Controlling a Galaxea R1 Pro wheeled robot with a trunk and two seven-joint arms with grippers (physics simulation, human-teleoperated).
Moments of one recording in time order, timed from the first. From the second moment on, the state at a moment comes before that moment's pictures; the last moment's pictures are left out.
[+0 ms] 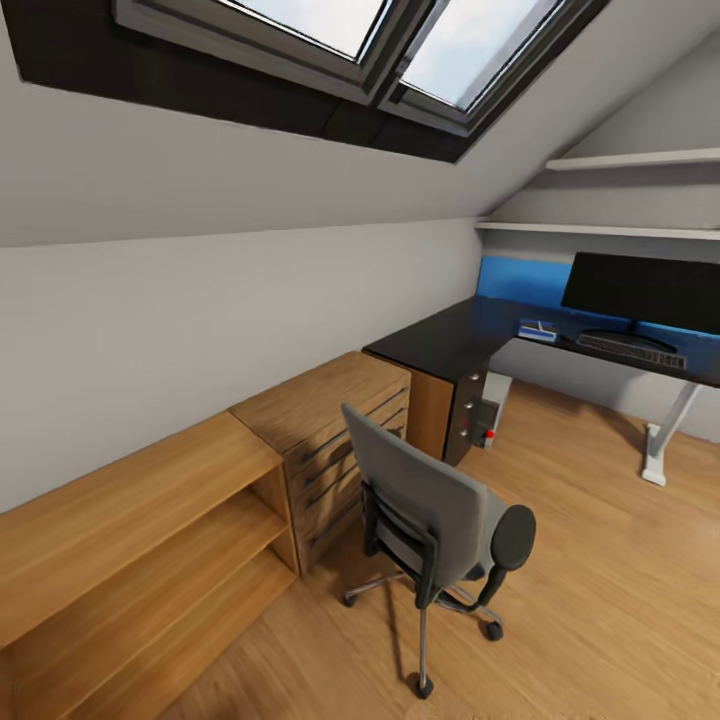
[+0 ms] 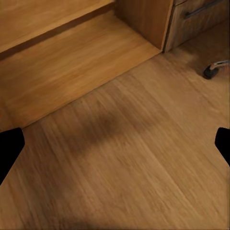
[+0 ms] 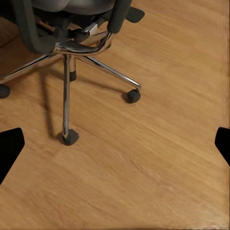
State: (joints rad) left arm 0.00 -0.03 -0.23 -0.28 0.29 -0.78 0.27; right arm -0.23 0.05 0.34 0.00 -0.35 -0.84 -0.26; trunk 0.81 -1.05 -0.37
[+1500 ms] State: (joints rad) left arm 0.00 -0.03 -0.24 -0.28 0.29 -0.77 0.27; right arm -0.23 0.05 0.34 0.00 -0.34 -0.84 -0.25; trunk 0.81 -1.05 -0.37
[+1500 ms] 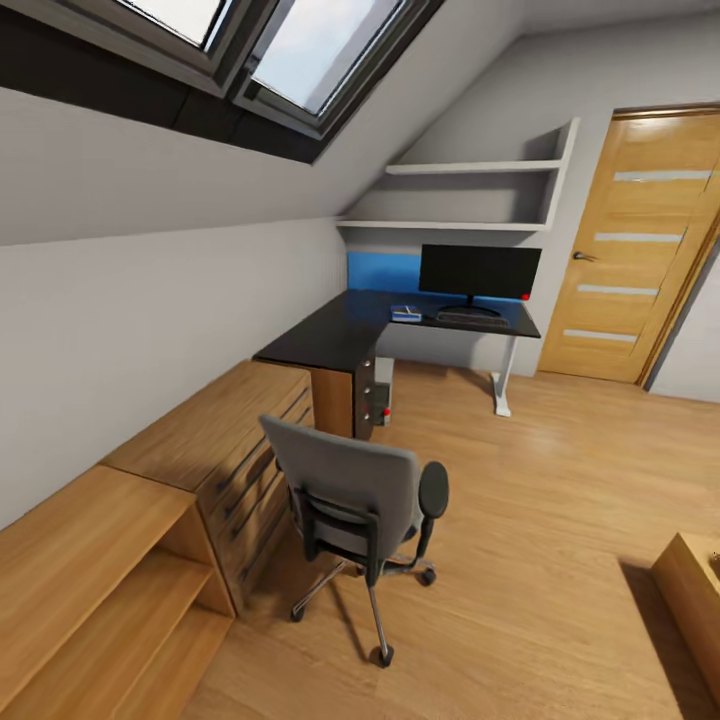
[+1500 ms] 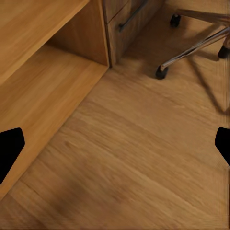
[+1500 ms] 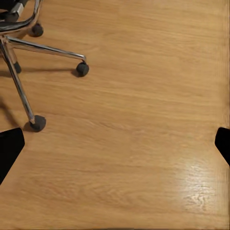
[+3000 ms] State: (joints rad) left arm 0.00 -0.03 -0.23 -0.28 0.29 -0.77 0.27; right arm -0.23 0.05 0.34 0.00 -0.34 -0.84 -0.25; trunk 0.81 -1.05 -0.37
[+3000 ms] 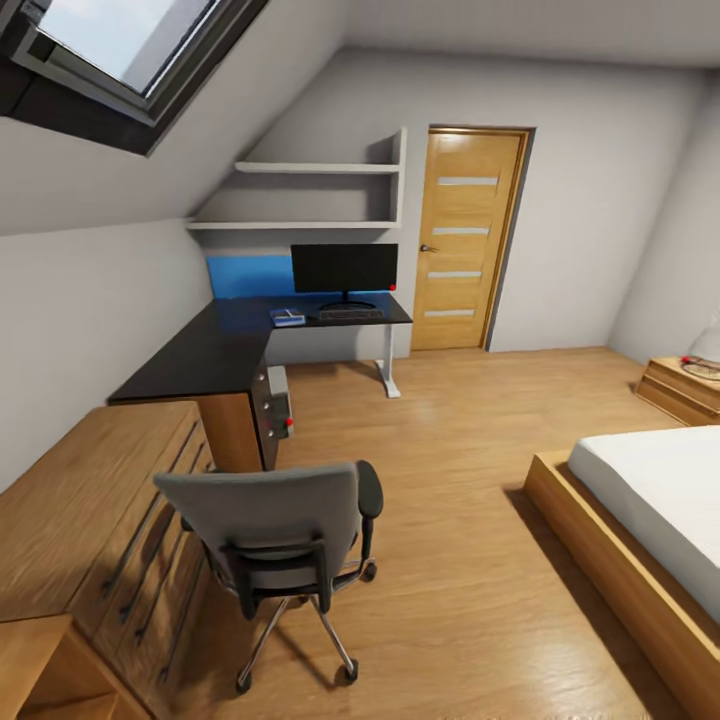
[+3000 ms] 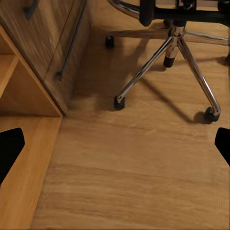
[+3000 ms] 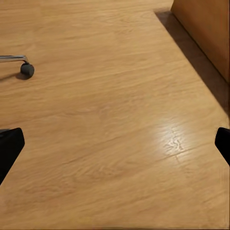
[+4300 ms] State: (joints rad) left arm 0.00 -0.03 -0.23 -0.28 0.29 -0.78 0.27; right arm -0.23 0.05 0.34 0.00 -0.34 -0.84 -0.25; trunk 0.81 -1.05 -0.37
